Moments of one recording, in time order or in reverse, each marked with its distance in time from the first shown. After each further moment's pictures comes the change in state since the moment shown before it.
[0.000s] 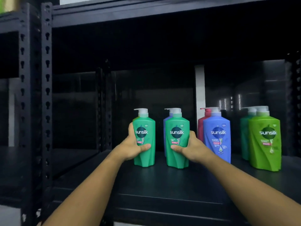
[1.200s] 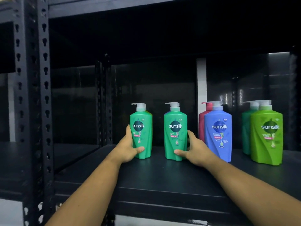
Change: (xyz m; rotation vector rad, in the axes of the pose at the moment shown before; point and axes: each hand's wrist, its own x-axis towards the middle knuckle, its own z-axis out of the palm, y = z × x) left_hand 0.000 -0.042 0.001 0.149 0.053 -0.008; right_hand 0.003 0.035 0.010 -0.084 -0.042 -0.139
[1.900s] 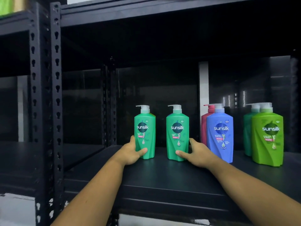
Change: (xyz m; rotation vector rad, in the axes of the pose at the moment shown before) left_hand -0.013 0.001 -0.007 0.194 -0.116 -0.216; right_hand -0.004 -0.003 0.000 -0.183 -0.067 0.075
